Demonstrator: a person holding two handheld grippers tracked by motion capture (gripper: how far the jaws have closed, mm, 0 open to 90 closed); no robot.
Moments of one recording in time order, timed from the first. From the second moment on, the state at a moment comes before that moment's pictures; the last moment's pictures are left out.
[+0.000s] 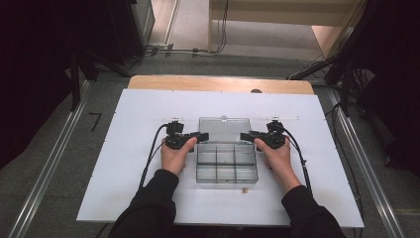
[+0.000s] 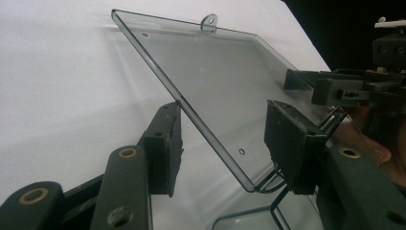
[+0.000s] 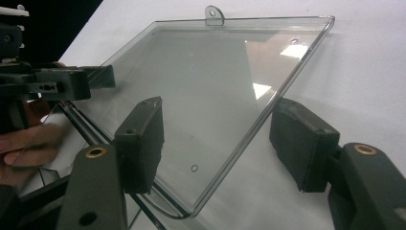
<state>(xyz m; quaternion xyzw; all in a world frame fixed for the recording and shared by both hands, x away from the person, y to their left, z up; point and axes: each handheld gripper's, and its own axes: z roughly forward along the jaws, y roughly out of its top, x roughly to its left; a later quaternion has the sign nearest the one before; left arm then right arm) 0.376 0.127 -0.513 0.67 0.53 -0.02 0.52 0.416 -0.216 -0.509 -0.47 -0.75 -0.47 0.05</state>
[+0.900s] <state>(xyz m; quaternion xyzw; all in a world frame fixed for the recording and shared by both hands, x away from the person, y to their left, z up) 0.348 0.140 -0.486 0.67 0.46 0.04 0.58 0.388 -0.218 -0.469 -0.41 -0.78 -0.48 -0.02</state>
